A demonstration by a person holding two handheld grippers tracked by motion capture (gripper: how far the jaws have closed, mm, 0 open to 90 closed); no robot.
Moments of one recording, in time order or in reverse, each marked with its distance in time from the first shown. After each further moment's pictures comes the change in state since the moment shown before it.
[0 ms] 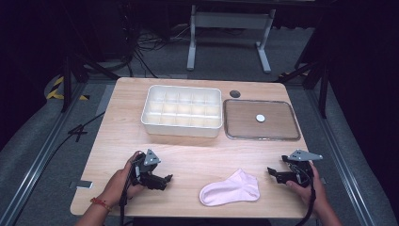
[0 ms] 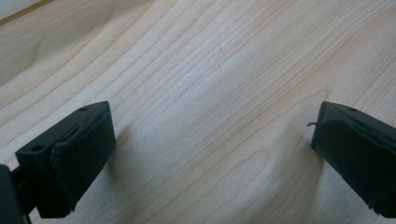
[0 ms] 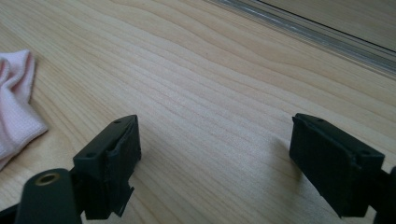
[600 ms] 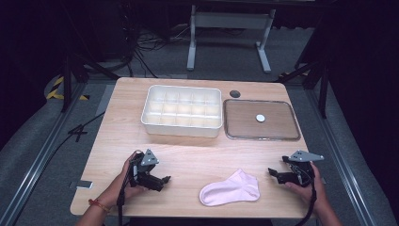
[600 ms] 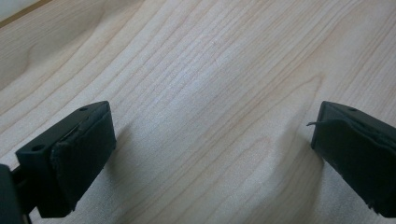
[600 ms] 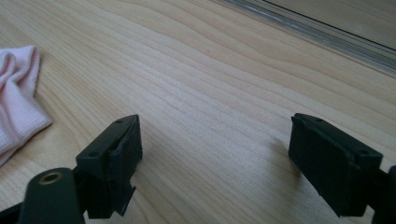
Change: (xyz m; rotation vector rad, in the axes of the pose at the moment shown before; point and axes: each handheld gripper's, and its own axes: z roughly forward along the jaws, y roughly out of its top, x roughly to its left) left arm 0.006 -0.003 -0.003 0.000 -0.035 0.047; right arm -0.001 -0.002 -0.003 0.001 0.014 -0.003
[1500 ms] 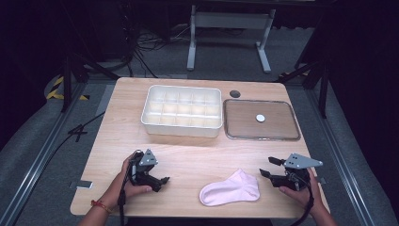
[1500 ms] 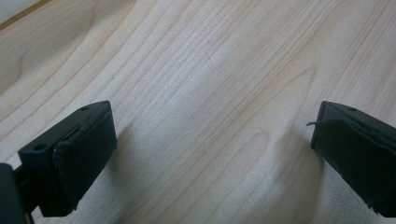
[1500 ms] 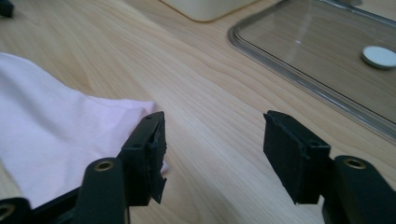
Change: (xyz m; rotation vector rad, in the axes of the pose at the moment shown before) left arm 0.005 -0.002 -0.001 -0.006 -0.041 0.044; right arm 0.046 0.025 -0.020 -0.147 0.129 -0.151
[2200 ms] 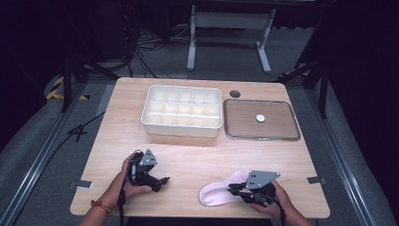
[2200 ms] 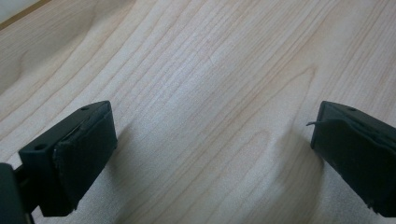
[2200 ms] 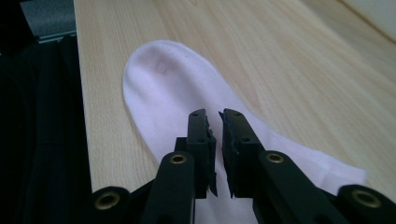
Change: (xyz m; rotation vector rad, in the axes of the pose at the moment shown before) left arm 0.000 0.000 0.000 0.002 -0.003 0.003; right arm 0.090 0.023 0.048 0.099 0.322 -0.224
